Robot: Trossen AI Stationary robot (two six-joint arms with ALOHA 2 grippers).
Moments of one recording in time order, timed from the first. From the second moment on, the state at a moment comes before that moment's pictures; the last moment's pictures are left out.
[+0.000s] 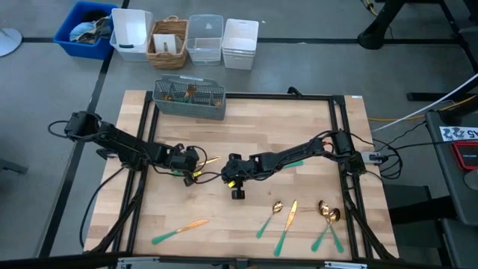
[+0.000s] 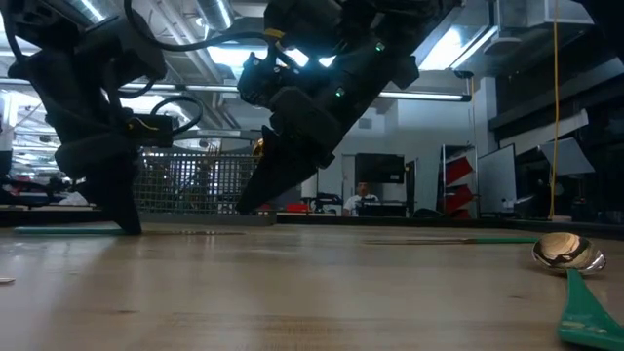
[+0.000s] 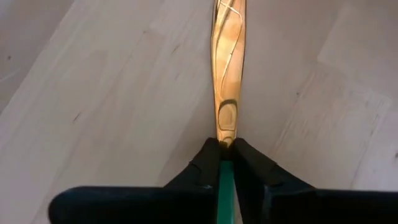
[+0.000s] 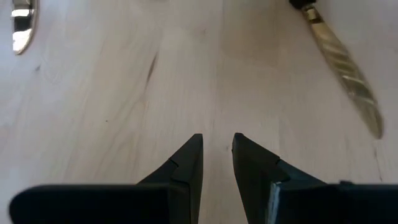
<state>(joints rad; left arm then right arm) -0.18 1.33 0.42 -0.31 -0.27 -0.61 0.14 2.11 1.42 -0.15 0.01 0.02</state>
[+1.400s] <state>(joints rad) -0.40 1.33 0.42 -0.16 -0.33 -0.64 0.10 2.11 1.42 -0.37 0.17 -0.14</state>
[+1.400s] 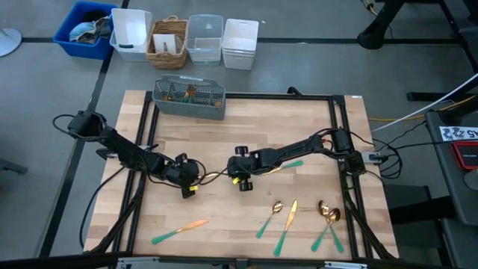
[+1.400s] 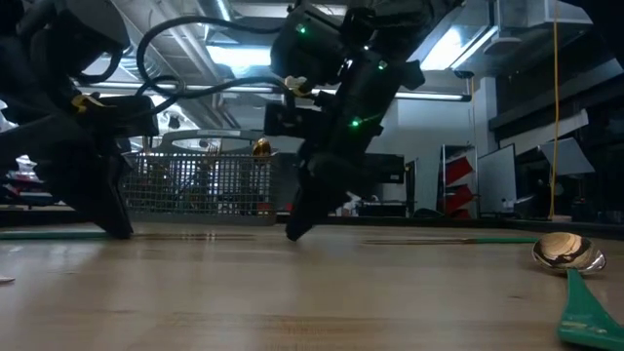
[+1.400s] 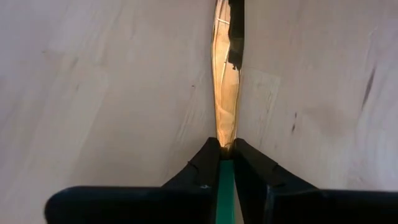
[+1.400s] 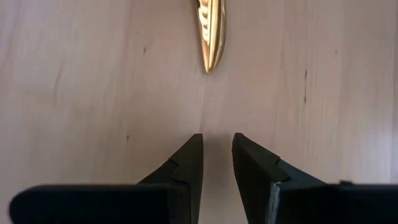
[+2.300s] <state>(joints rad) -0.40 1.33 0.42 -0.10 -0.24 -0.71 0.17 2.13 1.42 -0.23 0.17 -0.30</state>
